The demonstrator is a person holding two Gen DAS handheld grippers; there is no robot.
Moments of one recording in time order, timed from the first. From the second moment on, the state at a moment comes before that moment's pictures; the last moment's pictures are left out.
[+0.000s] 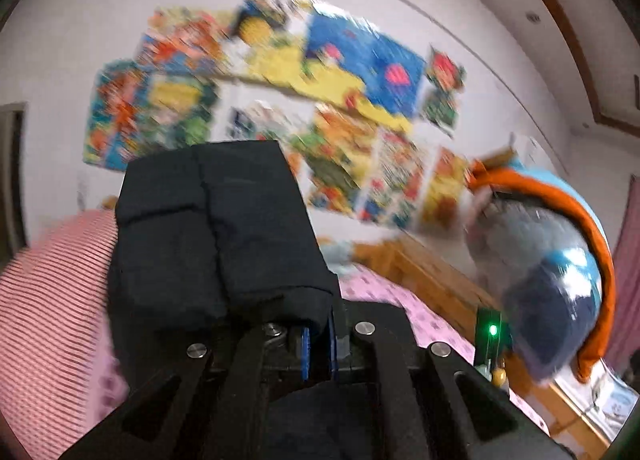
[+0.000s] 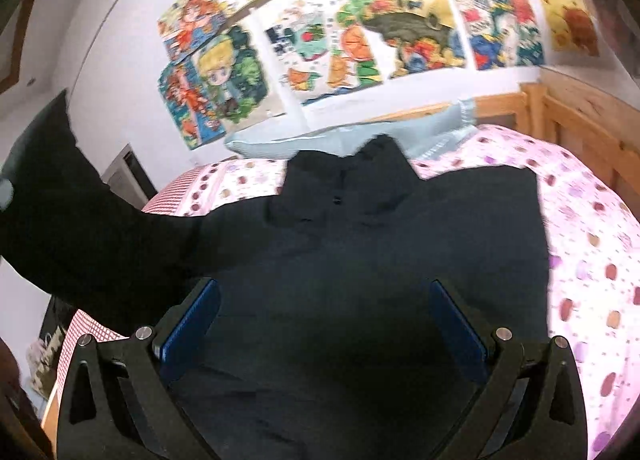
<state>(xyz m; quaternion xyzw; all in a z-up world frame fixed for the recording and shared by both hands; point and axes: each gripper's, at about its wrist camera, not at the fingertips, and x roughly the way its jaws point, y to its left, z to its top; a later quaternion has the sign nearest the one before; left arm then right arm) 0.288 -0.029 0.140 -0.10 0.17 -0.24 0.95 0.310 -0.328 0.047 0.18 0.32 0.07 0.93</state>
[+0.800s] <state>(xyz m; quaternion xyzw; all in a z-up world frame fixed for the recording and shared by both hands) 0.338 -0.175 -0.012 -0.09 0.40 -0.30 0.86 0.297 -0.439 -0.013 0.24 0.33 0.00 0.91</state>
